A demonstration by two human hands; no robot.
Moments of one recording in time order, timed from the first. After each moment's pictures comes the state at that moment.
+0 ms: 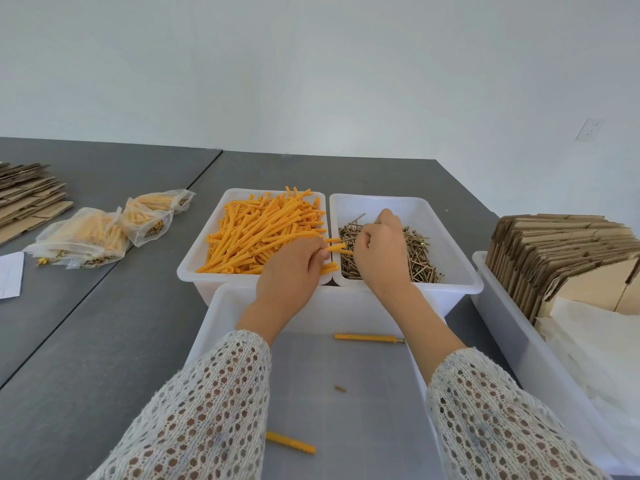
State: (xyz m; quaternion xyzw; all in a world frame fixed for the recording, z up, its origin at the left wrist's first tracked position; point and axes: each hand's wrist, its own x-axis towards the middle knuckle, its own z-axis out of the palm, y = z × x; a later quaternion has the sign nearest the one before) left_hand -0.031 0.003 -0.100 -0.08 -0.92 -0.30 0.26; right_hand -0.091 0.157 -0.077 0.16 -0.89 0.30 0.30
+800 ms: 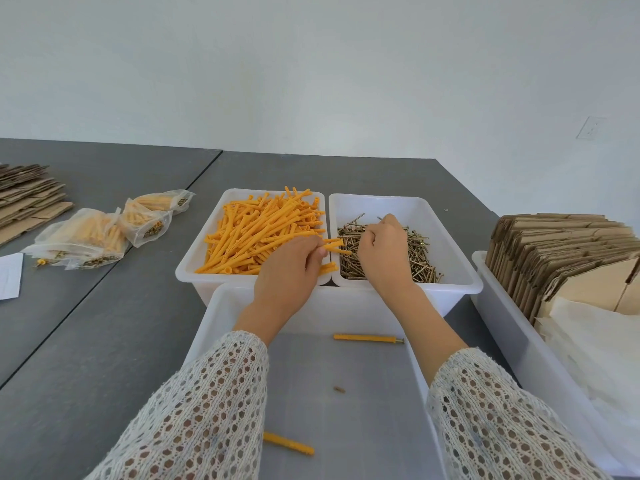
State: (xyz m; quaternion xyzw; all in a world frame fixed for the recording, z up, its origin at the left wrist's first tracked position) left_hand -0.030 0.003 -0.099 -0.09 -0.91 -0.28 0.28; right_hand -0.100 0.162 -0.081 0.13 -0.88 0.36 0.26
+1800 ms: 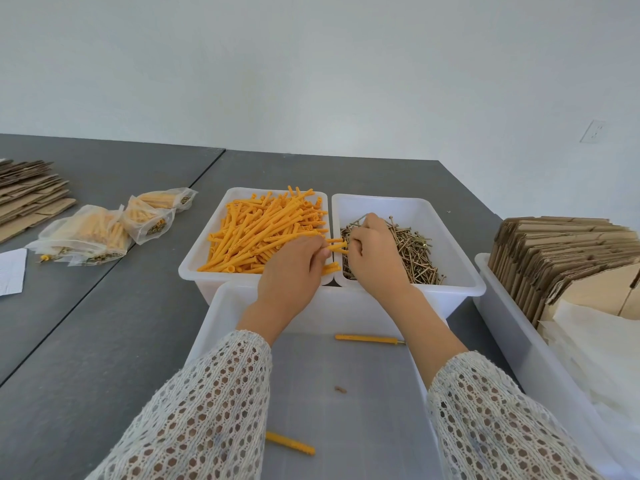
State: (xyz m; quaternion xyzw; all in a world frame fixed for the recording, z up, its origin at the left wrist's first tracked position) left_hand -0.030 0.005 -0.098 -0.09 -0.91 -0.28 0.28; right_hand -0.094 0.156 -0.082 0.27 -0.87 0.30 0.27
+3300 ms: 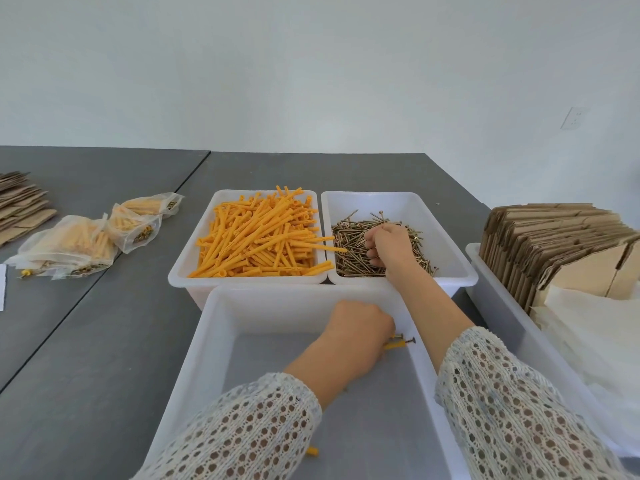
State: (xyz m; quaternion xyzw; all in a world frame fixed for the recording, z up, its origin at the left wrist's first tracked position) left_hand 0.010 0.104 -0.098 -0.23 -0.97 0.06 -0.01; right_hand -0.124 0.179 -0.082 -0.07 -0.77 0.64 0.01
